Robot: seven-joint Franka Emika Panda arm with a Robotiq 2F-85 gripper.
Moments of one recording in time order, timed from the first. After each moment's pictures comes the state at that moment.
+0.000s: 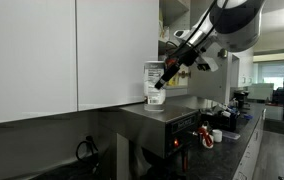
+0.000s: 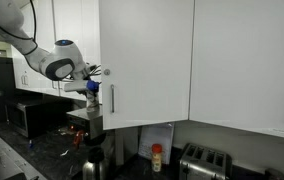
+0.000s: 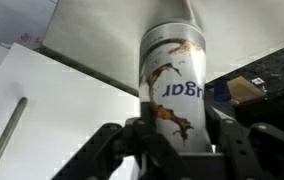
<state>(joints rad) 0.81 -0.43 -0.49 -2.67 0.19 2.98 -0.73</state>
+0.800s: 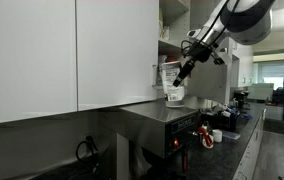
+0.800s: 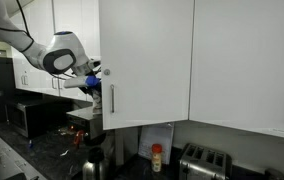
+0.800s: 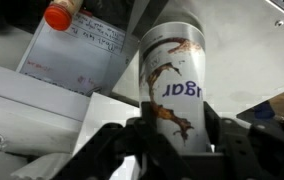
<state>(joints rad) 0.40 -0.51 -0.25 -2.70 0.08 2.81 -0.58</state>
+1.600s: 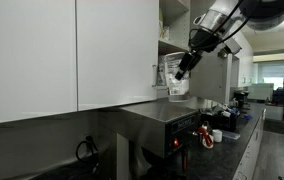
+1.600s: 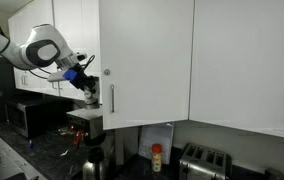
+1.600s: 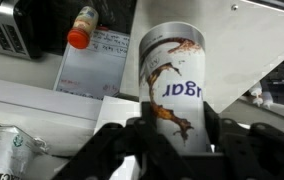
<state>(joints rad) 0.18 -0.66 0.08 -2.76 -0.02 2.74 -0.12</state>
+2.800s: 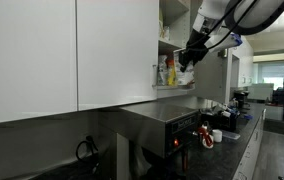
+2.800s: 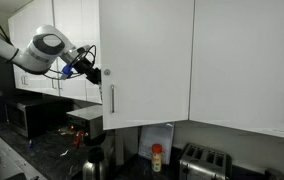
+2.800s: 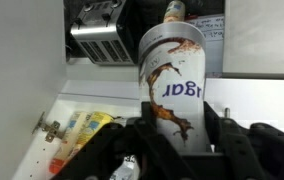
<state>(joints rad) -0.32 -0.66 0.46 -2.64 -0.33 2.68 0.48</state>
